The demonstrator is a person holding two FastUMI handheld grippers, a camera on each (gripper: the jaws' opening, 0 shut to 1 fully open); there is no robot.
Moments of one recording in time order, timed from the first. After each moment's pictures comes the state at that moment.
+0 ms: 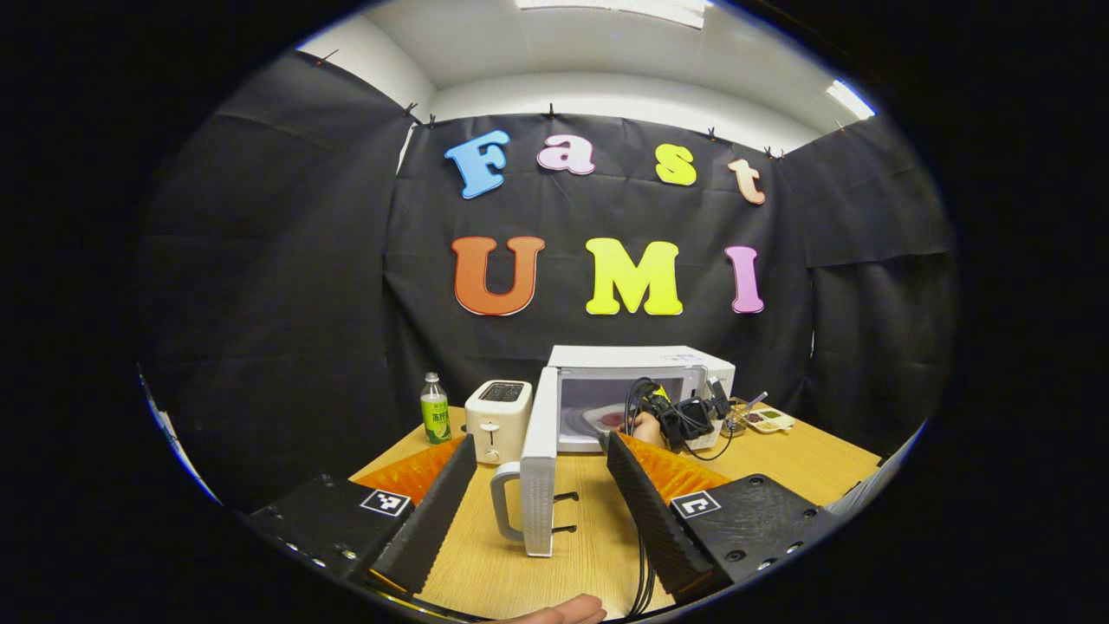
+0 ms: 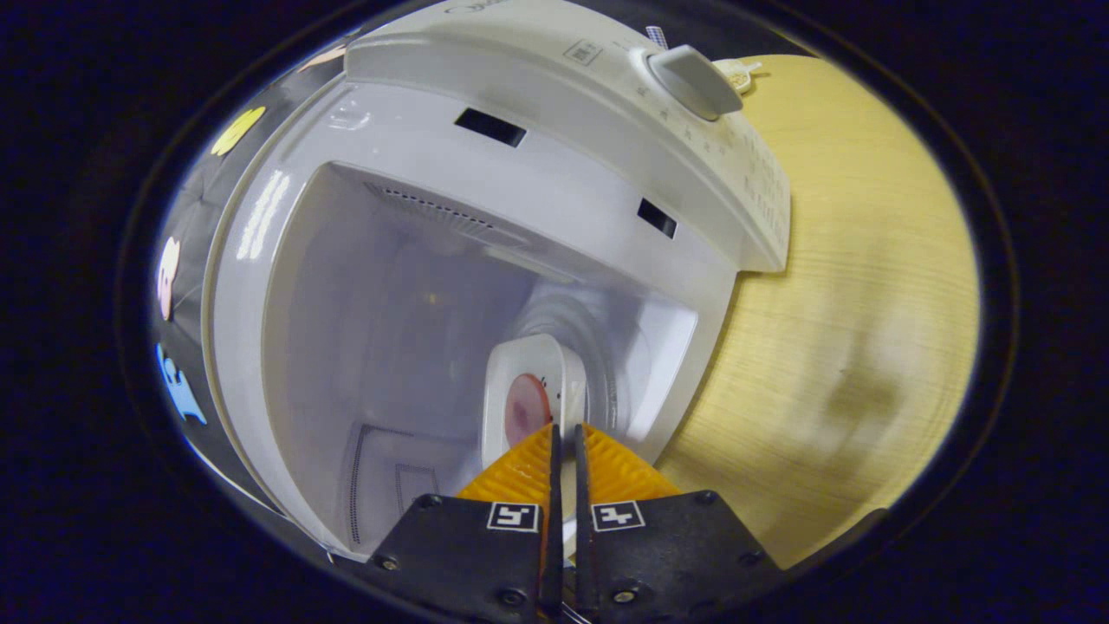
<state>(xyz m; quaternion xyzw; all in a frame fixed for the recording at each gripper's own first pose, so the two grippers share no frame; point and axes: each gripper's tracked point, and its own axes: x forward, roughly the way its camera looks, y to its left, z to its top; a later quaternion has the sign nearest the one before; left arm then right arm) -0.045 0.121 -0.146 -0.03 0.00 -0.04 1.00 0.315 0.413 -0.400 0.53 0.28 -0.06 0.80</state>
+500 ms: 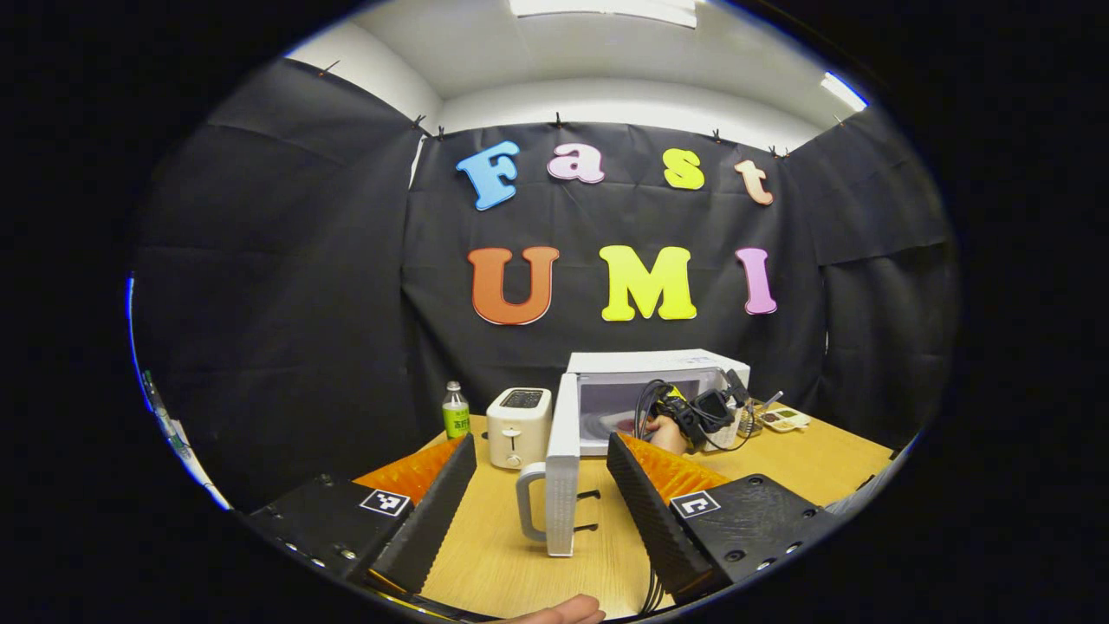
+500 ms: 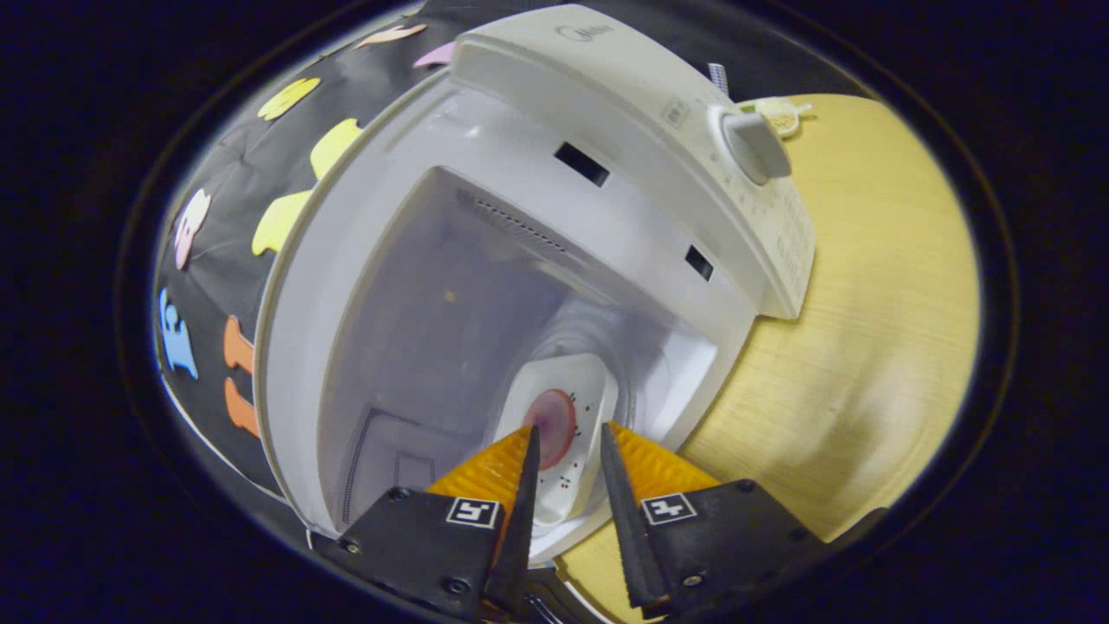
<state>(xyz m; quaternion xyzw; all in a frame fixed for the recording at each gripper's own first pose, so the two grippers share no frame) -0.060 0.151 -0.146 -0.01 -0.01 0.01 1.00 0.307 0.405 -0.377 0.44 0.25 -0.04 0.86</state>
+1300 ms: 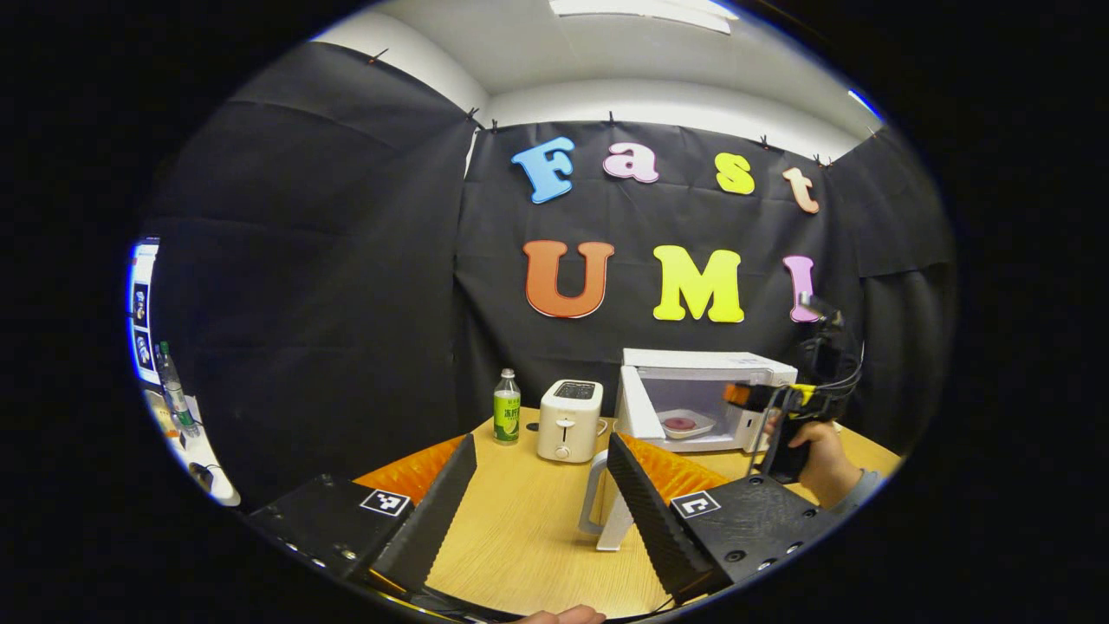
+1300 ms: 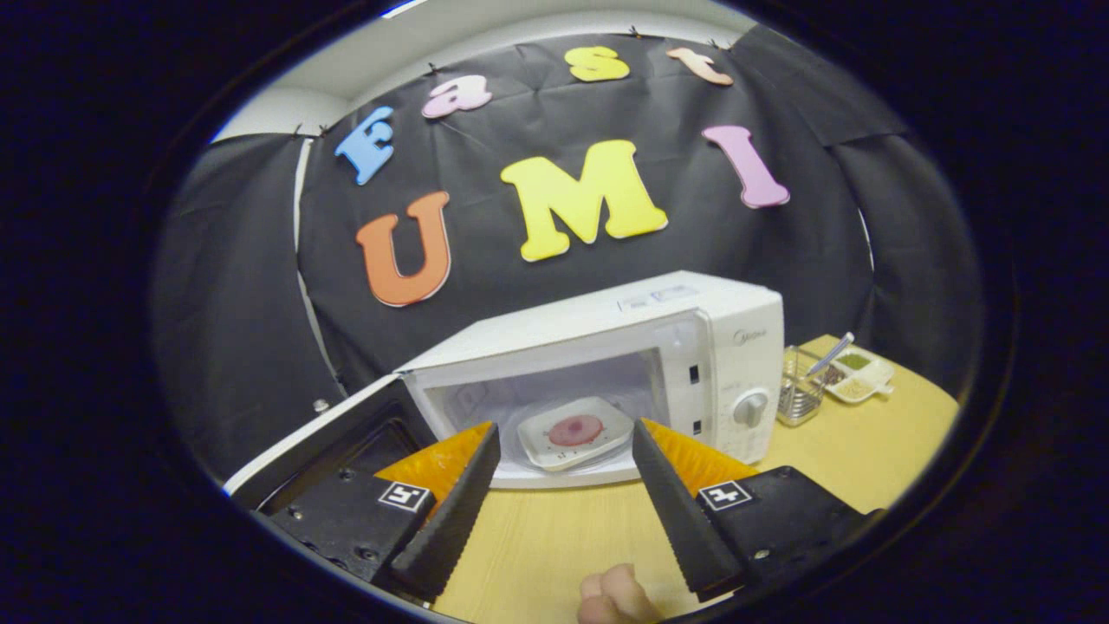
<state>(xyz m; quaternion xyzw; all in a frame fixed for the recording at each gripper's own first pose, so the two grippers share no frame) -0.059 0.210 -0.175 -0.05 0.00 0.06 1.00 0.156 0.346 -0.237 0.09 0.11 0.16 0.98</state>
